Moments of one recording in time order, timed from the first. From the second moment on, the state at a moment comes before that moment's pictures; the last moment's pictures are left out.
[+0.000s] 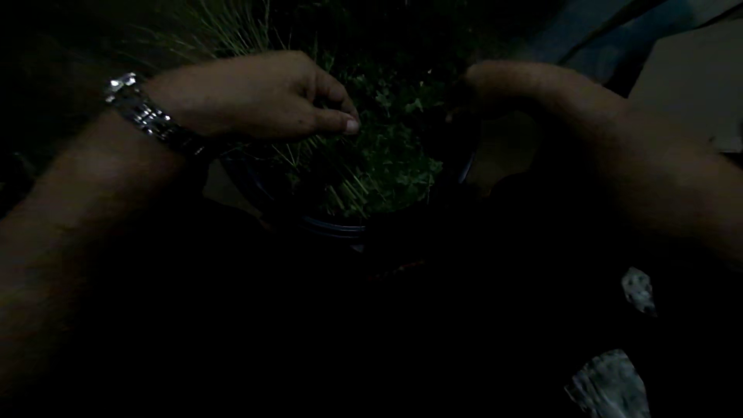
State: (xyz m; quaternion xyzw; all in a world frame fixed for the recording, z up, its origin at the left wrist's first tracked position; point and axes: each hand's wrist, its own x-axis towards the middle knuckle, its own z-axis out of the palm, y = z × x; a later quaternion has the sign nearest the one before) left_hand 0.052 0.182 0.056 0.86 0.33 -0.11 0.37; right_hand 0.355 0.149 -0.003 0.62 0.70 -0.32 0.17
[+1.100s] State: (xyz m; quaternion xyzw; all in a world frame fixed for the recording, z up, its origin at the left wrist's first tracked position) left_hand 0.024 0.140 0.043 0.87 0.34 -0.18 0.30; right_hand 0.268 0.201 -0.173 0.80 0.48 -0.36 -0.09
